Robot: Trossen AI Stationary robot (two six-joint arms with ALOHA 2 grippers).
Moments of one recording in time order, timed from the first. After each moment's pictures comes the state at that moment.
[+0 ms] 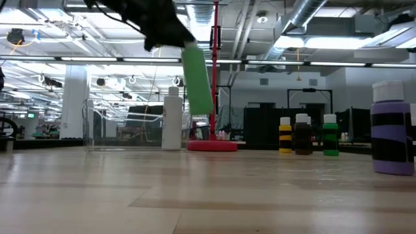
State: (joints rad) left arm 0.08 1.21 0.87 -0.04 -0.26 -0.19; right arm 0.30 1.50 2.17 -1.31 0.37 0.31
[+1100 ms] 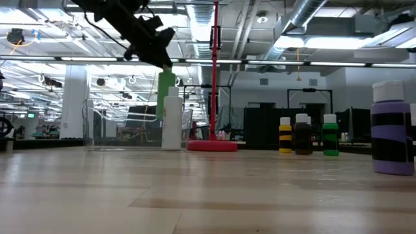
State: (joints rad) left arm 0.45 1.23 0.91 -0.14 -0.44 -0.17; right arm 0.26 1.51 2.17 -1.30 0.37 0.31
